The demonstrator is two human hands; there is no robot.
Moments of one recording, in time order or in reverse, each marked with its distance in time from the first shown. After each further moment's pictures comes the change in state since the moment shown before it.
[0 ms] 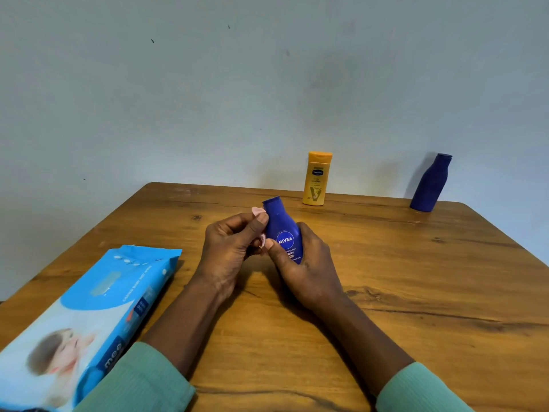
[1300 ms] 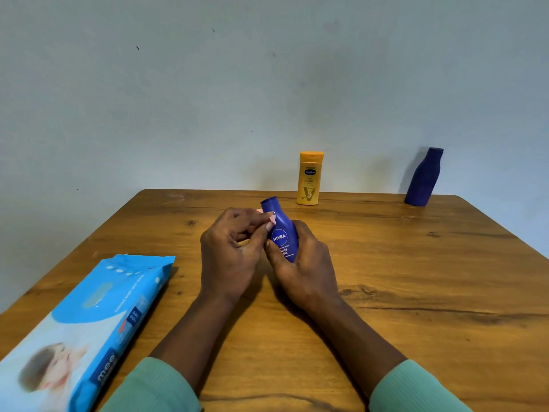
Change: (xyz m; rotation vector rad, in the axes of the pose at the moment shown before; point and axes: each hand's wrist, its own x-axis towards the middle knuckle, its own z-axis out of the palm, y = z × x) left_hand -0.001 -0.007 0.008 0.748 0.120 0.715; right_hand 0.005 0.006 0.002 -0.123 0.093 -0.030
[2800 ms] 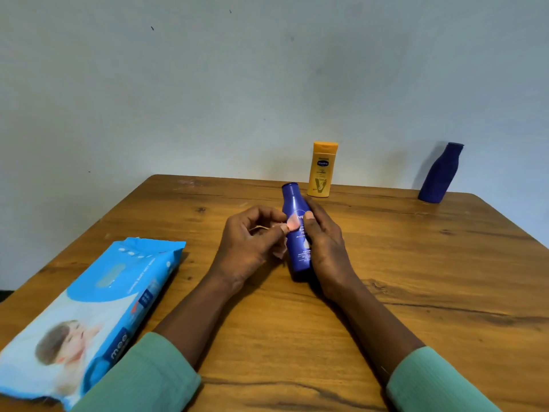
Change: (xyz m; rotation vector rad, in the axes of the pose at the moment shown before) left_hand -0.002 0.002 -0.003 -0.493 -0.277 -0.552; right_hand 0.018 0.014 -0.002 0.673 -0.056 0.202
